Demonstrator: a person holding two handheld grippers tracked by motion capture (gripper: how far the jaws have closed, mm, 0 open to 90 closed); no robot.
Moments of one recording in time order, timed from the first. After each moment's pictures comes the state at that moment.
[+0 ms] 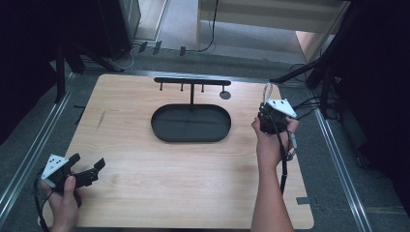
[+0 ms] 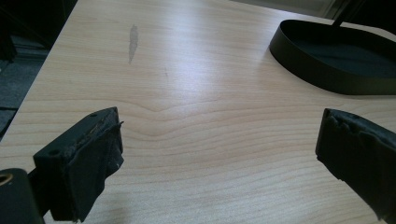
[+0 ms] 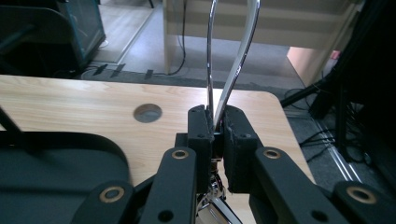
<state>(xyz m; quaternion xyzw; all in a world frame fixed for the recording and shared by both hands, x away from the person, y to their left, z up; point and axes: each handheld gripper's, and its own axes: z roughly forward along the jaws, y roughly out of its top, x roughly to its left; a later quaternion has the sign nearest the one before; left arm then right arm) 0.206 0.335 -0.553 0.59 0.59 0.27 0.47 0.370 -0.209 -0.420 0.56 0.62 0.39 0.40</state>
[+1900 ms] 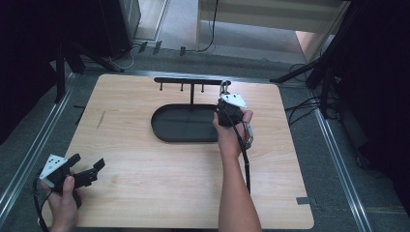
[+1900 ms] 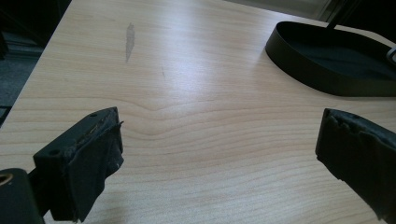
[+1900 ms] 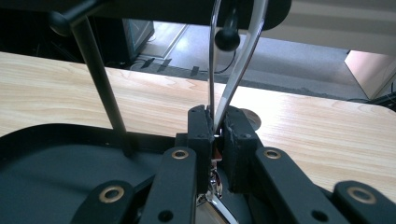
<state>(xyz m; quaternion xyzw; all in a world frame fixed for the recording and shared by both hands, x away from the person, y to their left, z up) 0.206 0.337 -0.553 0.59 0.59 0.26 0.48 0.402 -0.104 -0.452 0.51 0.66 0.42 0.35</state>
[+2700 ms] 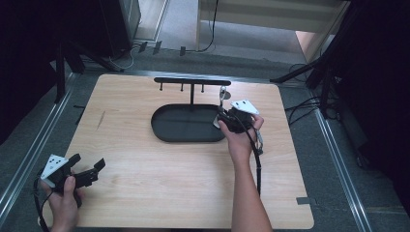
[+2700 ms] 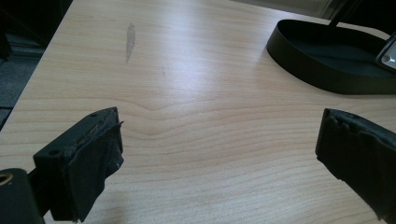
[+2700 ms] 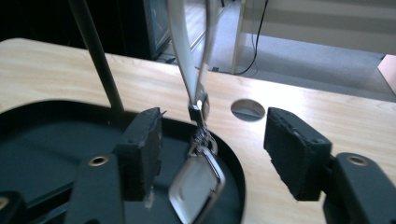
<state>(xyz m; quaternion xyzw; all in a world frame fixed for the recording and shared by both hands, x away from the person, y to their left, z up) 0.206 0.335 -0.553 0.60 0.59 0.27 0.48 0.396 -0.143 -0.469 0.48 0.69 0.45 0.32</state>
